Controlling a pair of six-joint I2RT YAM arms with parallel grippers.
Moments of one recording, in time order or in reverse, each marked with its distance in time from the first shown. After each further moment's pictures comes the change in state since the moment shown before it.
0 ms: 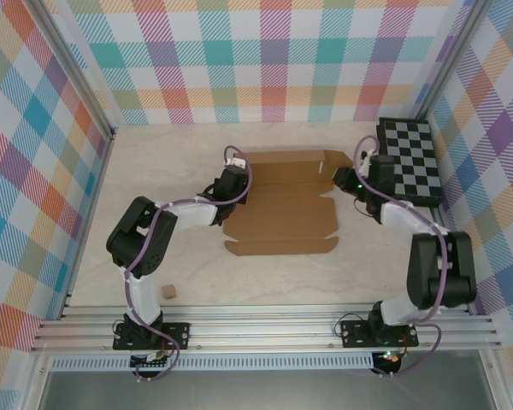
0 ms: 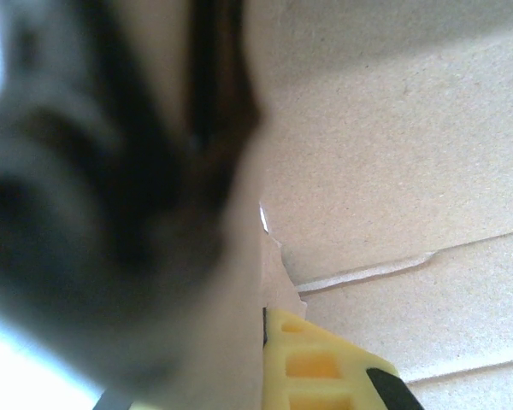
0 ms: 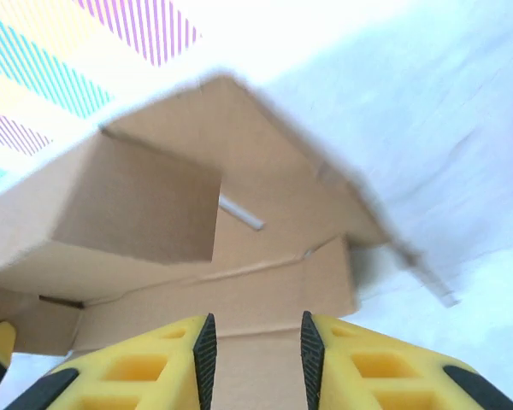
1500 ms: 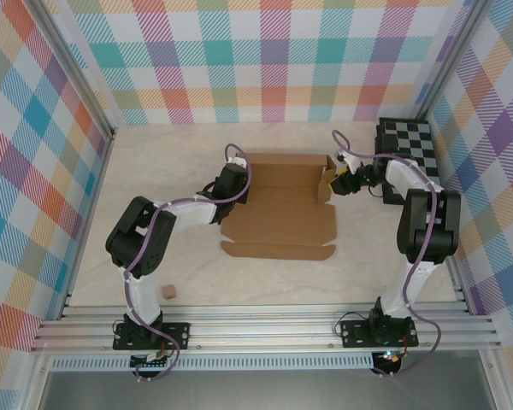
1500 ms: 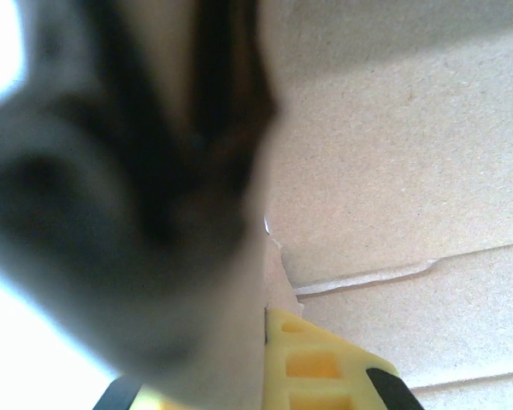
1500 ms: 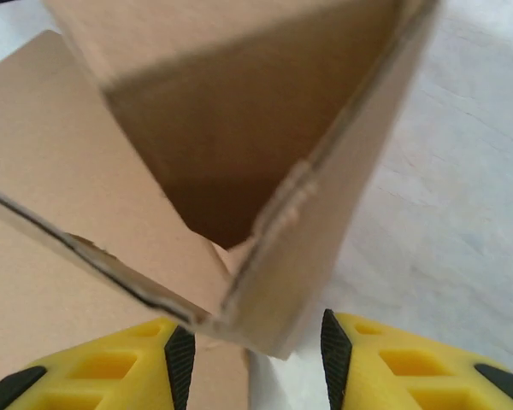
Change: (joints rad) left arm 0.006 -0.003 0.017 -0.027 0.049 0.018; right arm -0.066 0.423 0.518 -0.704 -0.459 -1.223
